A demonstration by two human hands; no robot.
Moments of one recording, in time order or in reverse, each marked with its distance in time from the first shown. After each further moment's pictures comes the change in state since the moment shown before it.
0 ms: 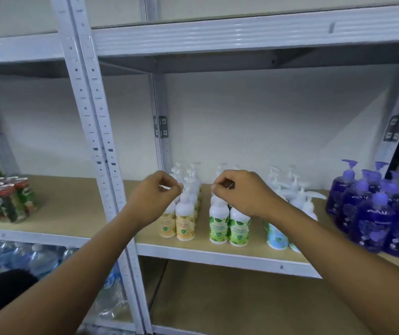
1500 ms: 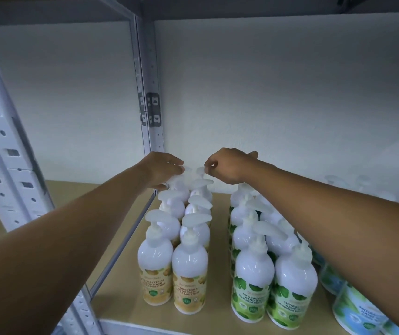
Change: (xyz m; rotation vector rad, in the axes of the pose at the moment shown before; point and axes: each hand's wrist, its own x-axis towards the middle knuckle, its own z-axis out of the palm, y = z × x) left_hand 0.246 -0.101 0.065 -0.089 -0.212 -0.315; right_hand 0.267 0.092 0.089 -0.557 -0.226 0.140
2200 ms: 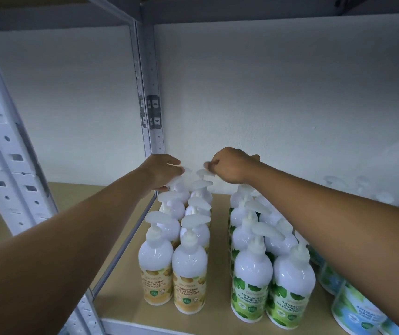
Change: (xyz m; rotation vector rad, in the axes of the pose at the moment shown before) left_hand -0.002 0.002 0.002 -0.055 0.052 -0.015; right_hand -0.005 0.000 -0.005 0.129 0.059 0.063
